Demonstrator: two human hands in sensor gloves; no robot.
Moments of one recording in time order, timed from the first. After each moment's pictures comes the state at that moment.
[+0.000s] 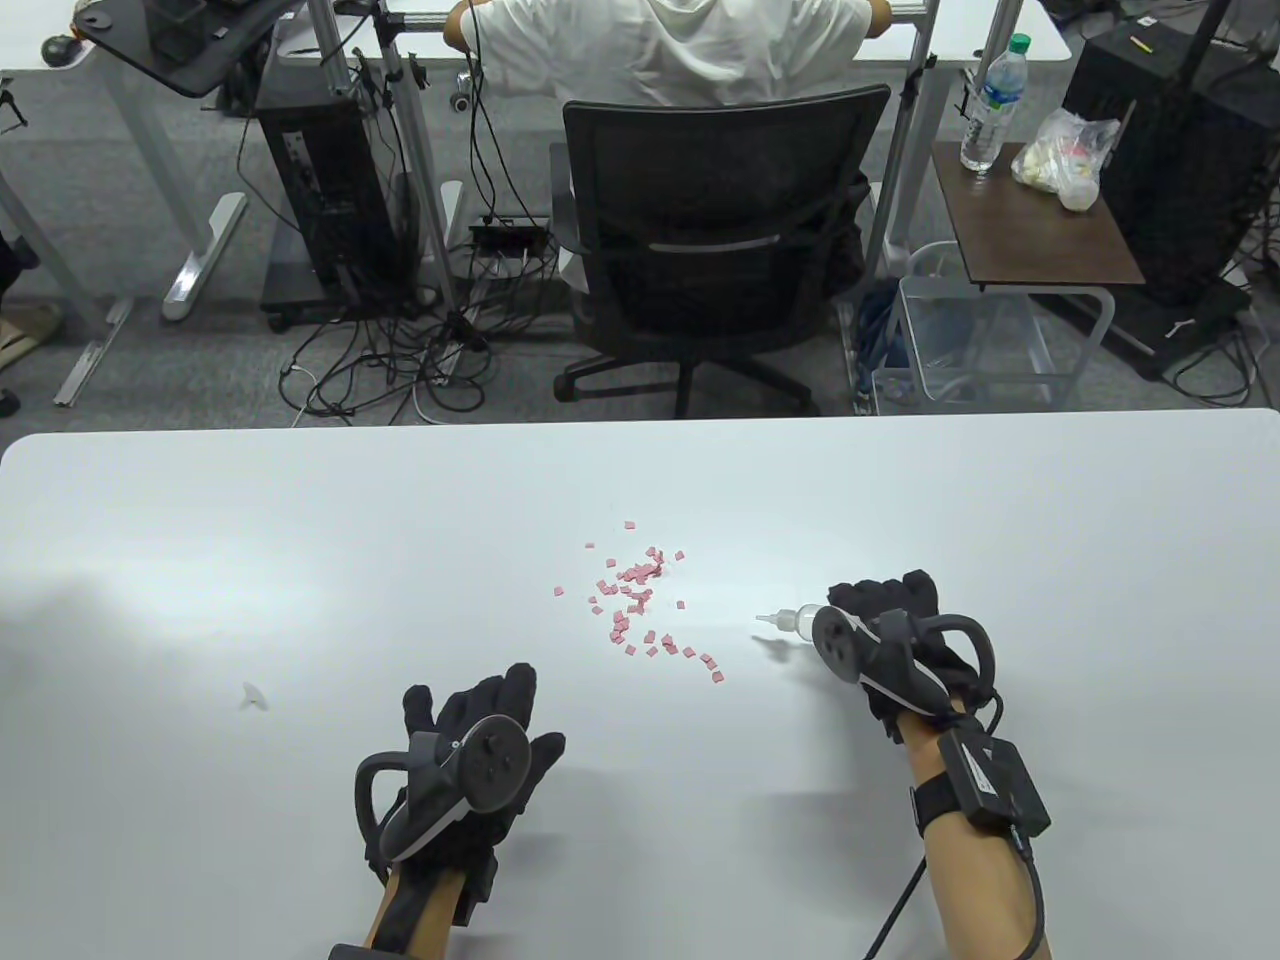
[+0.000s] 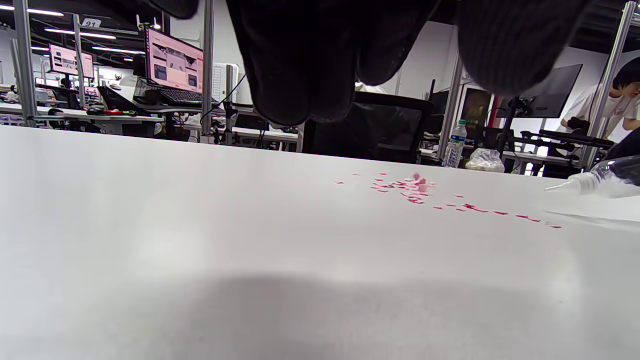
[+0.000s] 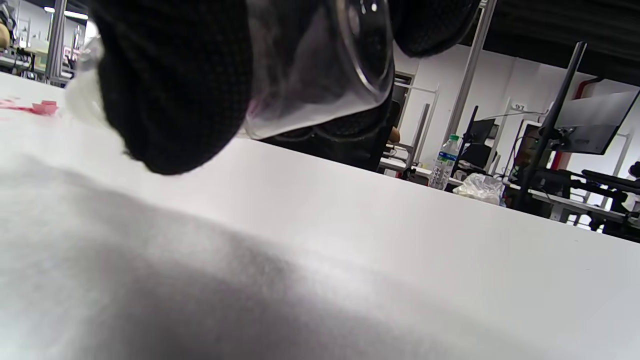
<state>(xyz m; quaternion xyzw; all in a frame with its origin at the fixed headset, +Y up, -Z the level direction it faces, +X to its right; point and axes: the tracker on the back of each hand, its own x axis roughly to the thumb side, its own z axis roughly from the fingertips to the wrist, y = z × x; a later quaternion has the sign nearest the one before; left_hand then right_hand) -0.184 -0.722 -0.286 0.00 -0.07 0.05 1.00 0.192 -0.746 -0.400 -0.04 0.10 -0.99 0.10</state>
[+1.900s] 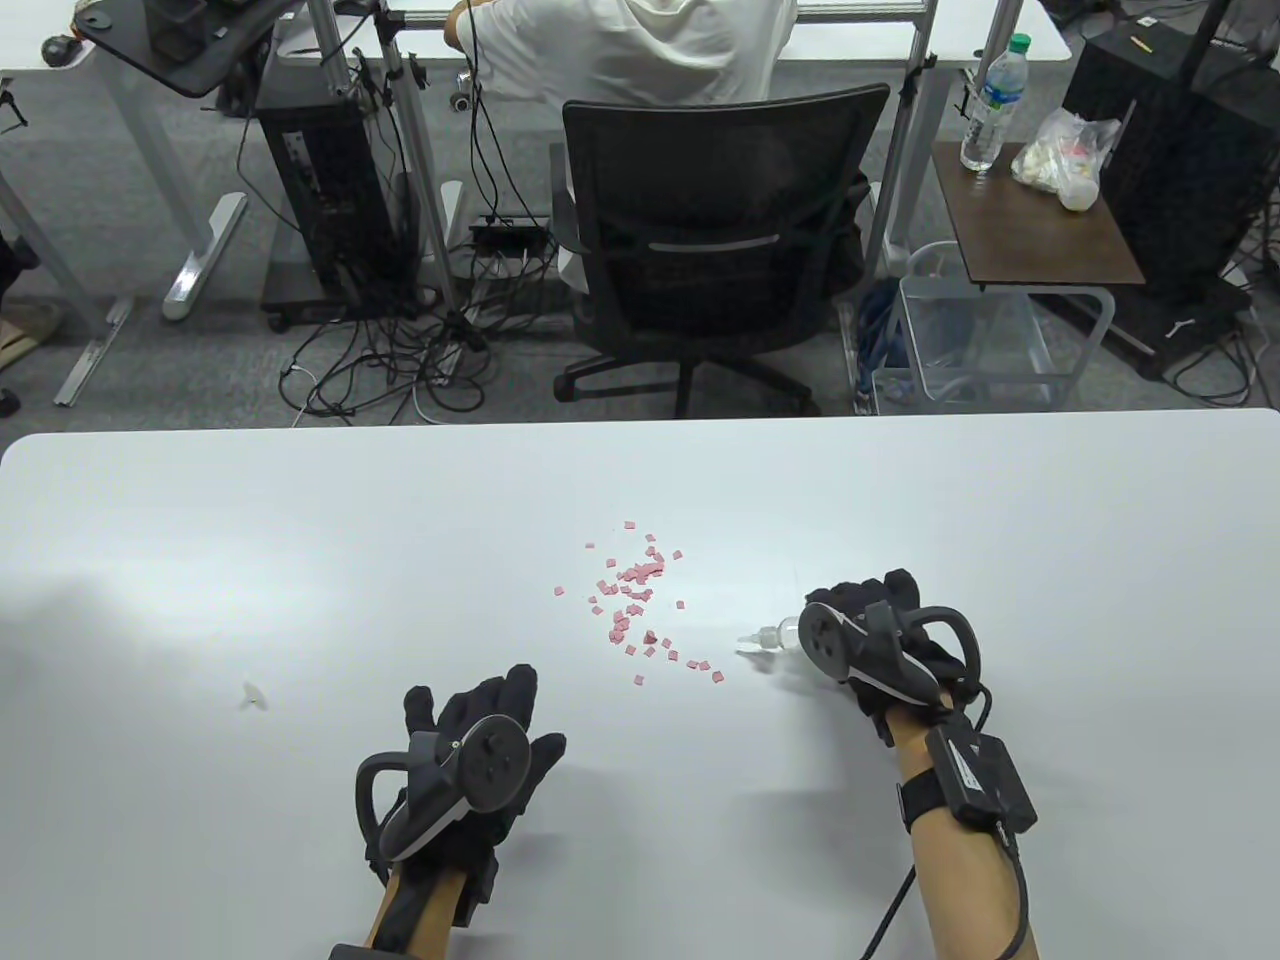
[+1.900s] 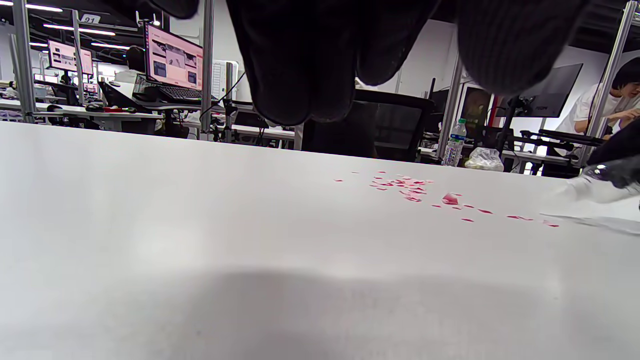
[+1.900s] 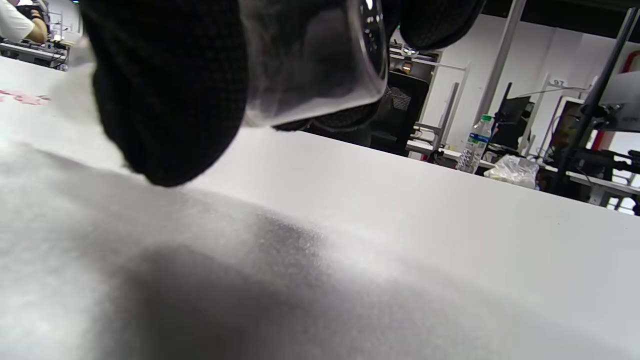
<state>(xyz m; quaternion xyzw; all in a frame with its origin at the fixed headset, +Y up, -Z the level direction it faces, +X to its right) -0.184 -0.722 -0.286 0.00 -0.07 0.05 1.00 0.178 -0.742 -0.402 -0.06 0.08 -0.99 0.08</state>
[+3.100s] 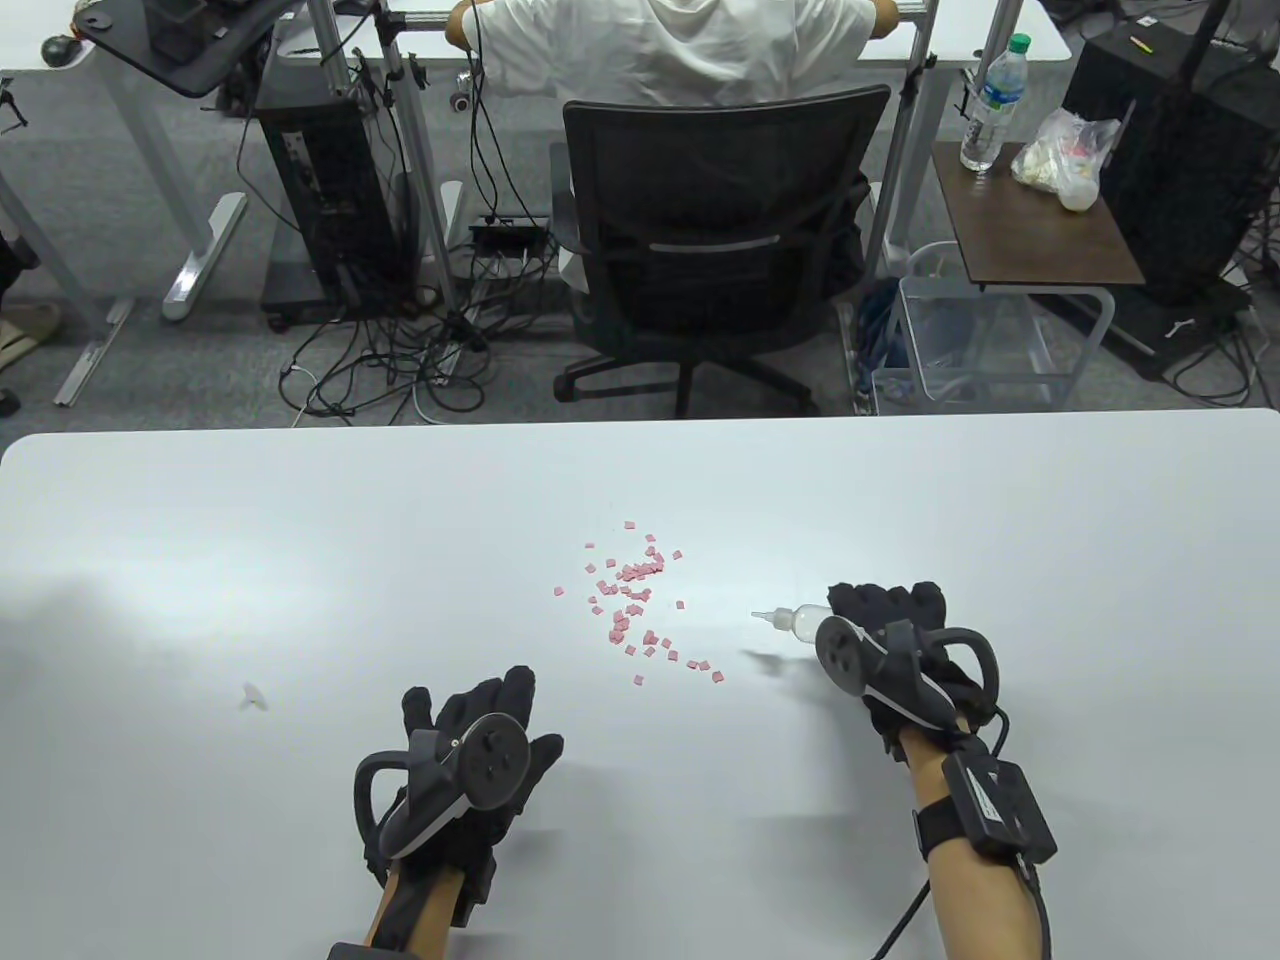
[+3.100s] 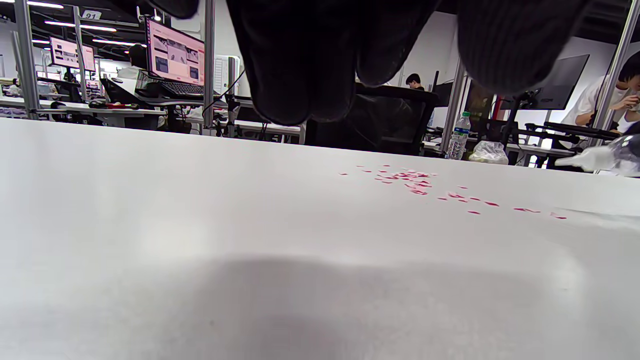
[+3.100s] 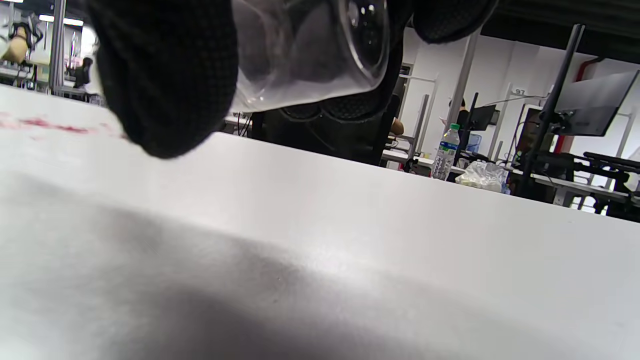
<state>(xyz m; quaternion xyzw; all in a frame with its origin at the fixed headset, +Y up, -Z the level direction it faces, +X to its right) -0.186 -0.723 -0.287 -0.01 -0.07 0.05 1.00 0.195 -0.731 -0.370 -0.03 0.11 -0.99 0.06</state>
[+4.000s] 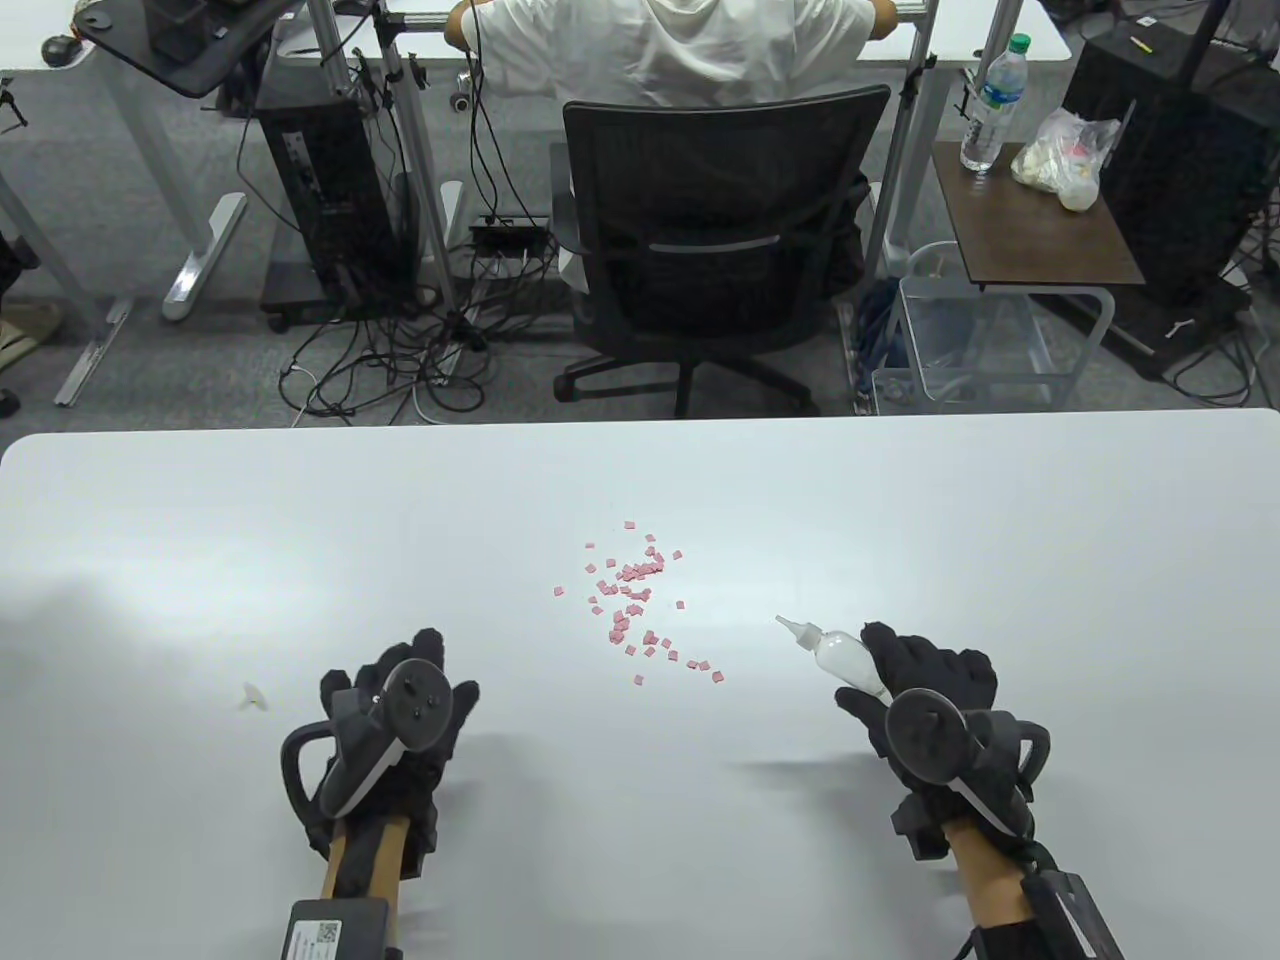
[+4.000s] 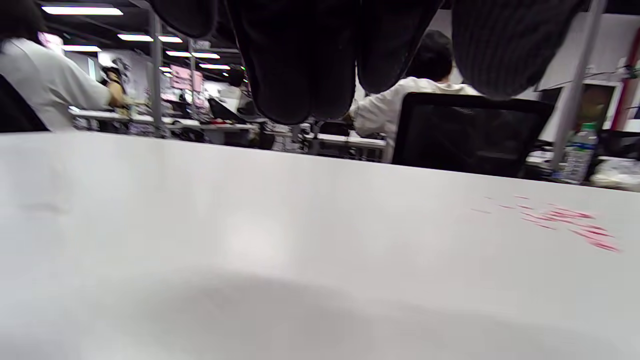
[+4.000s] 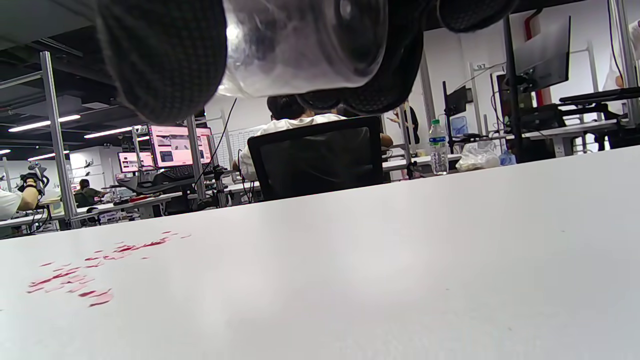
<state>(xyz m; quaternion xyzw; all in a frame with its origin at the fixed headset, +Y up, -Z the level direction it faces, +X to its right) -0.262 -0.708 -0.326 0.00 0.08 0.03 1.00 0.216 -0.715 -0.299 -0.01 0.15 -0.98 -0.11</state>
